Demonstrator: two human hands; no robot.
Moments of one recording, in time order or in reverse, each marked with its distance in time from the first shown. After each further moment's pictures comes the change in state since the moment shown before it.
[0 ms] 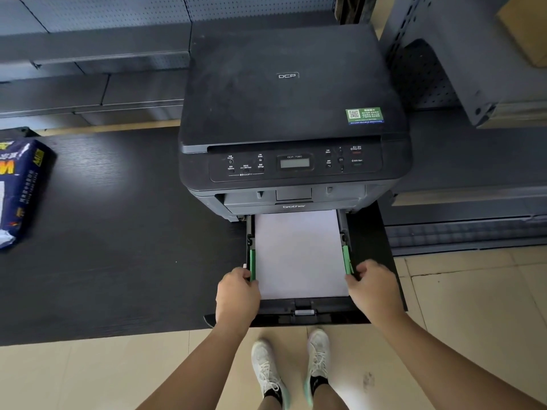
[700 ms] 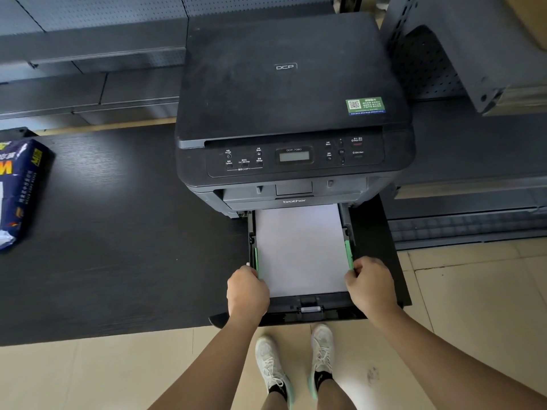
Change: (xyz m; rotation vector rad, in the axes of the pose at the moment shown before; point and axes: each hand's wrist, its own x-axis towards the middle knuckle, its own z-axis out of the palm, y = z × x) left_hand 0.001 0.011 0.013 0.038 -0.038 -0.092; right_hand 0.002 0.001 0.017 0.021 0.055 -0.091
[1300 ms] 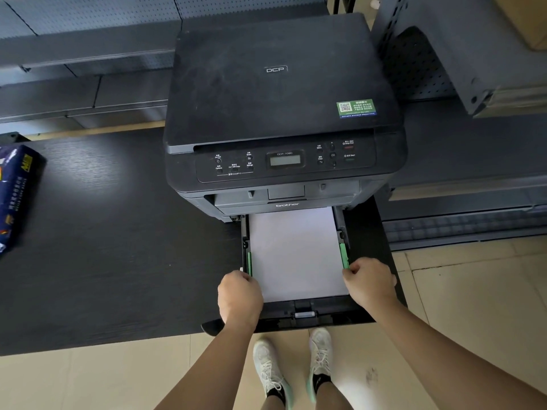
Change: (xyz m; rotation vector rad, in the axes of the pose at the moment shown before) left_hand 0.000 0.005 0.005 -0.071 0.101 -0.083; right_hand 0.013 -0.009 -0.020 -0.119 -0.150 0.139
